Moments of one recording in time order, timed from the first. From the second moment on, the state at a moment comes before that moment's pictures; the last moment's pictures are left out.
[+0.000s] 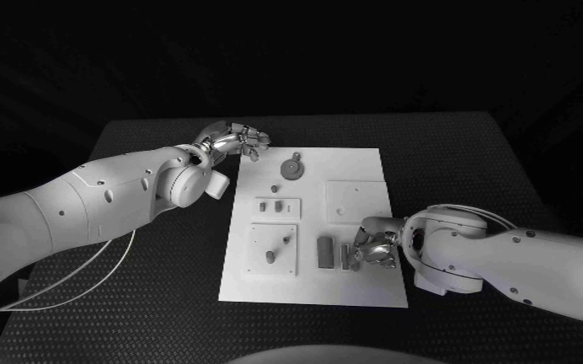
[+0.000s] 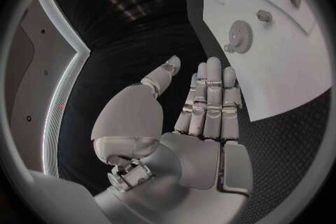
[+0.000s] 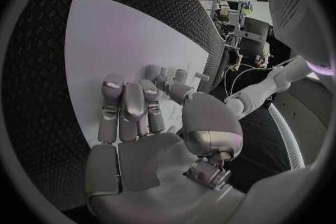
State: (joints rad) left arm 1.22 -0.69 -0.13 1.16 -0.24 -0.16 0.26; left_hand 1.04 -0.08 0.50 -0.26 0.06 0.85 0.18 0.25 0.53 1.17 0.11 0.15 0.19 1.04 0.01 0.86 0.36 0.01 0.81 -0.09 0.61 1.27; right arm 1.18 -0.87 -0.24 1.72 -1.12 -0.02 -0.47; right_hand 0.82 -0.03 0.80 -0.18 0.05 1.08 0.07 0.31 0.56 1.22 -0.04 1.07 1.27 1.36 -0.14 1.21 1.27 0.25 1.14 -0.03 1.12 1.18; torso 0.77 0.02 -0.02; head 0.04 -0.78
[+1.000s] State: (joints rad) left arm 1.22 -0.70 -0.13 1.15 -0.25 -0.17 0.26; left_hand 1.04 -0.08 0.50 -0.26 0.06 0.85 0.18 0.25 0.53 1.17 0.11 0.15 0.20 1.04 0.01 0.86 0.36 0.01 0.81 -0.09 0.60 1.27; right arm 1.19 -0.92 -0.23 1.70 -1.09 -0.04 -0.44; right_hand 0.71 -0.26 0.67 -0.21 0.05 1.02 0.09 0.29 0.56 1.16 -0.02 1.03 1.25 1.30 -0.12 1.15 1.23 0.24 1.12 -0.03 1.11 1.18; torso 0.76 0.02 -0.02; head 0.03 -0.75
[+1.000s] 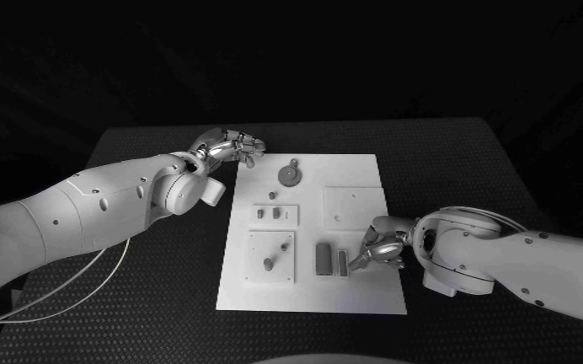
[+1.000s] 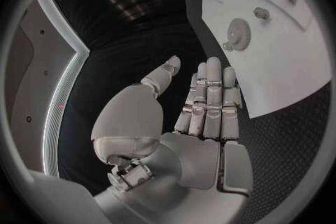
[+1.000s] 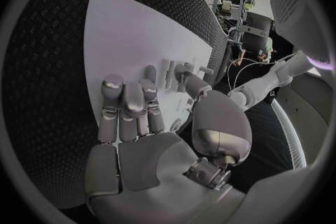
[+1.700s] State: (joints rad) left arm 1.25 -0.64 -0.12 1.04 -0.17 -0.15 0.33; left_hand 1.02 -0.07 0.51 -0.27 0.06 0.87 0.16 0.27 0.54 1.19 0.10 0.14 0.19 0.97 0.07 0.69 0.33 0.02 0.75 -0.04 0.53 1.26; right arm 1.25 -0.70 -0.09 1.13 -0.74 -0.20 0.05; right_hand 0.85 -0.11 0.42 -0.29 0.11 0.92 0.14 0.26 0.57 0.97 0.03 0.93 1.19 1.10 -0.06 1.02 1.17 0.23 0.89 0.02 0.97 1.14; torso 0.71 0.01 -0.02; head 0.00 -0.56
